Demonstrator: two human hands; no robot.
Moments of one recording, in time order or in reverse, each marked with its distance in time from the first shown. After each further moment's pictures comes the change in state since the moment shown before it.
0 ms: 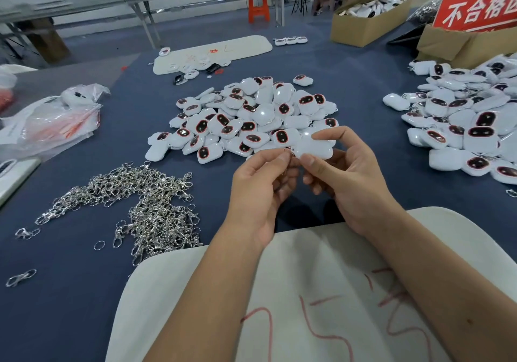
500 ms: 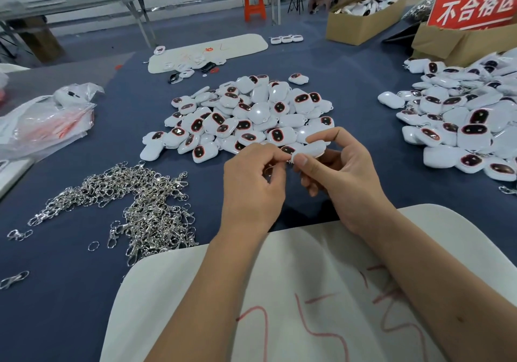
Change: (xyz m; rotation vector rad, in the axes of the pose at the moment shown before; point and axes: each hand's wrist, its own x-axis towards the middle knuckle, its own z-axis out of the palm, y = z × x) left_hand 0.003 0.001 -0.010 1.029 0.072 0.775; right_hand -0.002 0.001 -0.001 -0.051 0.013 -0.012
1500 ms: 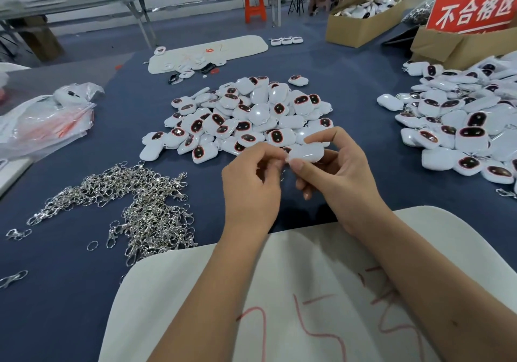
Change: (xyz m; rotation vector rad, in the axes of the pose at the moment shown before) left_hand -0.002 0.005 0.004 -0.122 0.061 -0.150; right_hand 0.000 0.003 0.002 -0.057 -0.012 -0.033
